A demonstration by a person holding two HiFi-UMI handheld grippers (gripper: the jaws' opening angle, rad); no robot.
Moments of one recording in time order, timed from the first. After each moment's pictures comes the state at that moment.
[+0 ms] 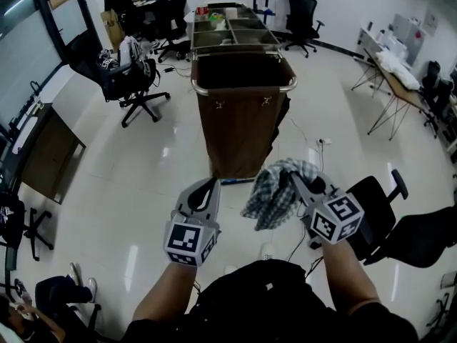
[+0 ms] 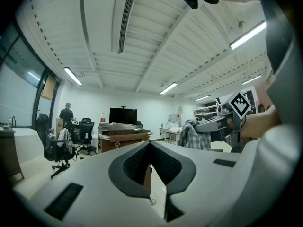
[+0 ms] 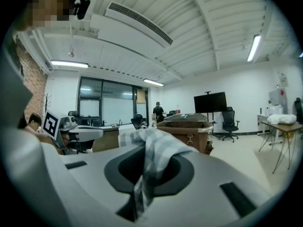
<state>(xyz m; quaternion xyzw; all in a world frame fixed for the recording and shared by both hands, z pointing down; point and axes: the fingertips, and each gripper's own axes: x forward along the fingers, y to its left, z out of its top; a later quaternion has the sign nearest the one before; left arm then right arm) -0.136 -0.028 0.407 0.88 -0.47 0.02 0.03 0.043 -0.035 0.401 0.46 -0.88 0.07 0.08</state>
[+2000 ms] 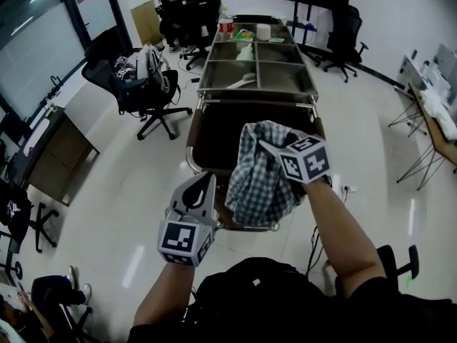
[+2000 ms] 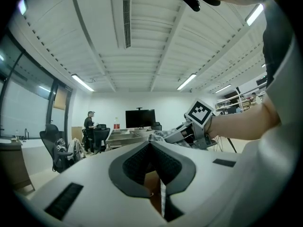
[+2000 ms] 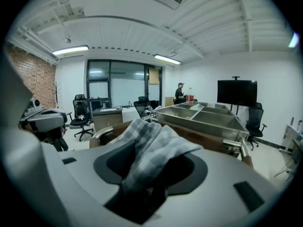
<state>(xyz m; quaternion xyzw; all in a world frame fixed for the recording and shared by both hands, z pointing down) -0.118 -0.339 0.374 0.82 -0.57 0.03 0.01 -0.004 -0.486 0.420 0.34 -0.91 0.09 0.22</state>
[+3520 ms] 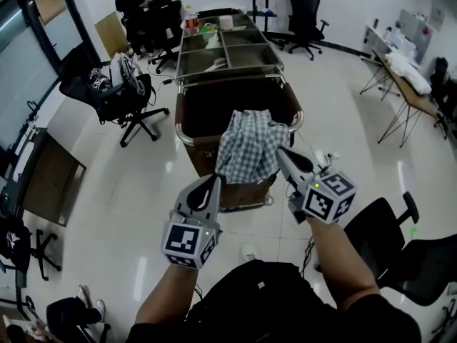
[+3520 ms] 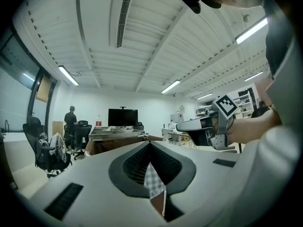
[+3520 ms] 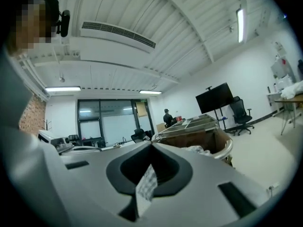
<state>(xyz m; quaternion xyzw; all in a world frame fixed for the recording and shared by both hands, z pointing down) -0.089 -0.227 0.380 0.88 -0.47 0.02 0.02 0.056 -0.274 0.368 0.42 -0.90 0.13 -0.02</state>
